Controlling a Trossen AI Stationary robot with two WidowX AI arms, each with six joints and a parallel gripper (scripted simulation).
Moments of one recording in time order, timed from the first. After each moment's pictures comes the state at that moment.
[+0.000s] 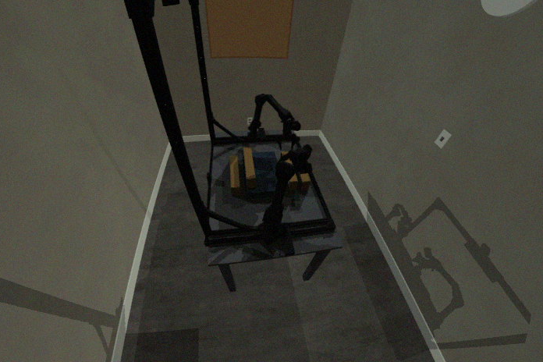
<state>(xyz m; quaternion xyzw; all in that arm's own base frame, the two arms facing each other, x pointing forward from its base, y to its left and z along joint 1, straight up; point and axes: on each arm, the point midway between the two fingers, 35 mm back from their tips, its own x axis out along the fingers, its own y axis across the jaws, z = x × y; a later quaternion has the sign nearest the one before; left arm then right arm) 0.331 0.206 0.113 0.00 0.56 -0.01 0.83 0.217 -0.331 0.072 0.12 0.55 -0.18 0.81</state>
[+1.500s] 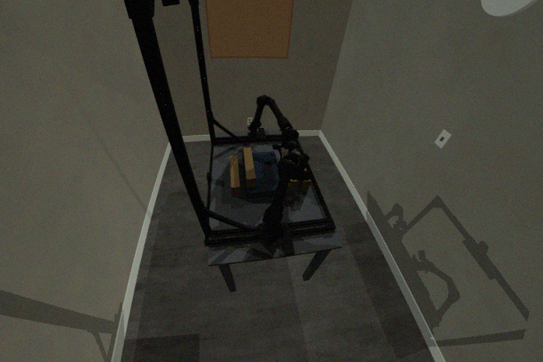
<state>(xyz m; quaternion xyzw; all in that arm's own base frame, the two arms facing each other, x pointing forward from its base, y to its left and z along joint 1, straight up) 0.330 0.204 0.043 0.00 0.56 -0.01 0.83 0.217 -0.329 0.004 0.12 0.54 -0.18 0.81</state>
